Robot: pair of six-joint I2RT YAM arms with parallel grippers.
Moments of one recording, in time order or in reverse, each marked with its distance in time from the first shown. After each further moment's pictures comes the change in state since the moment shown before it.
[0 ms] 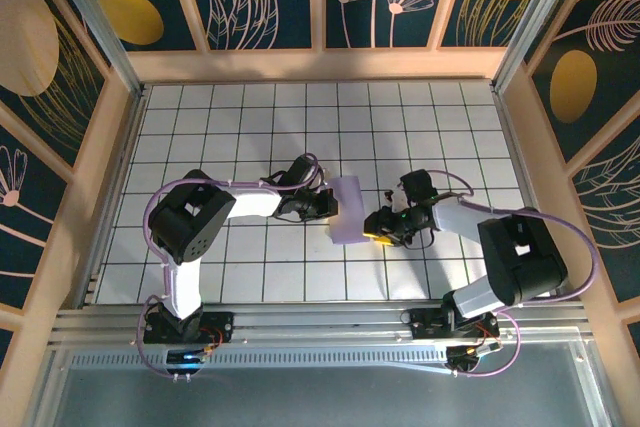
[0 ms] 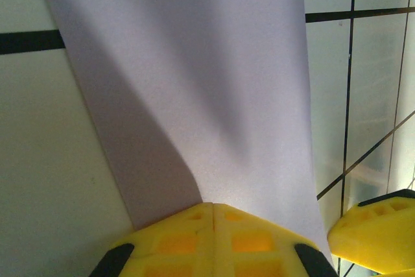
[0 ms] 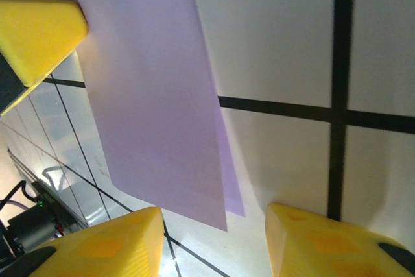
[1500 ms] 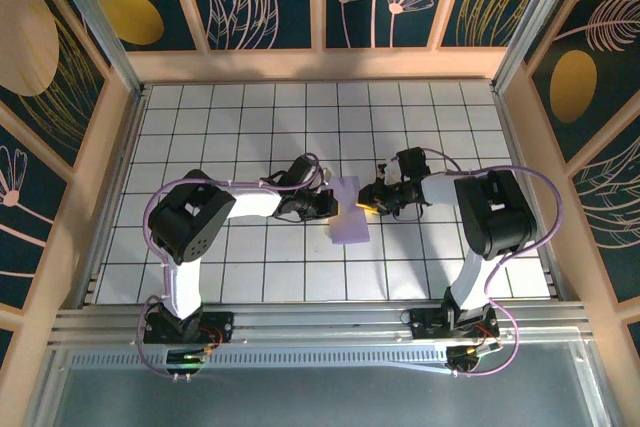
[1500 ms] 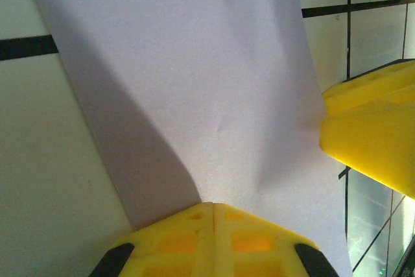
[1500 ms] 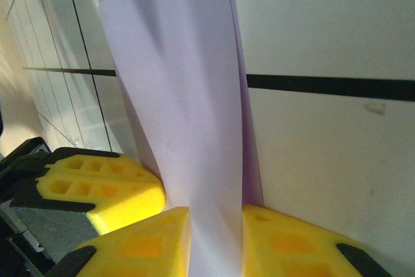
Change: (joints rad) left arm 0.000 0.000 0.002 -0.004 0.000 0.042; right arm -0.068 0.304 0.209 0.233 -0.099 0.004
